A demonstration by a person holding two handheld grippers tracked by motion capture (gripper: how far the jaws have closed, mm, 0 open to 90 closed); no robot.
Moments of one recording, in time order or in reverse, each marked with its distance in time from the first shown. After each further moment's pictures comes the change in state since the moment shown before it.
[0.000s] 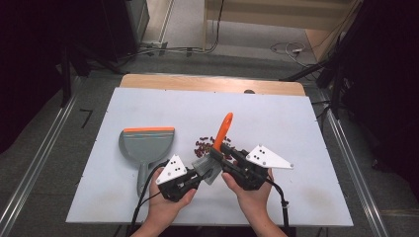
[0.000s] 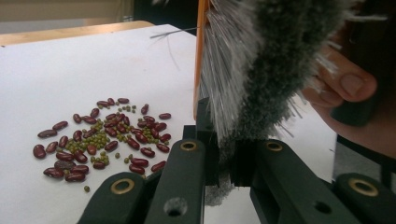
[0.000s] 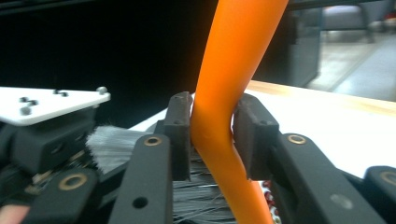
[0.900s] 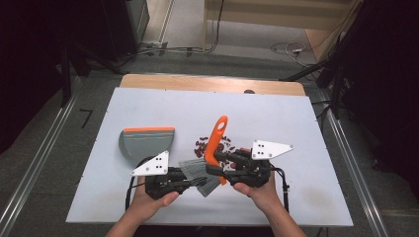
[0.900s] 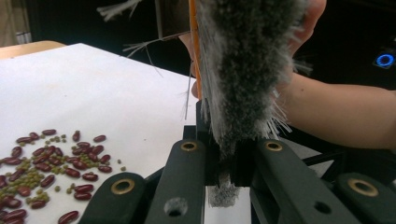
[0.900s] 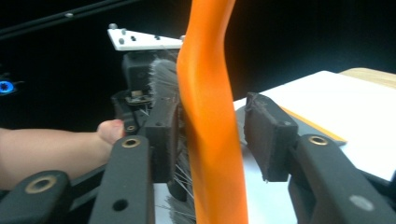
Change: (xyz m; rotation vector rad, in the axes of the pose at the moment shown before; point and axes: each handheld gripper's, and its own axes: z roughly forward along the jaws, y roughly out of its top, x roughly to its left) left arm 0.021 0.011 -0.026 -0.030 -0.392 0.065; right arm -0.026 0.003 0.003 0.094 0.490 -0.031
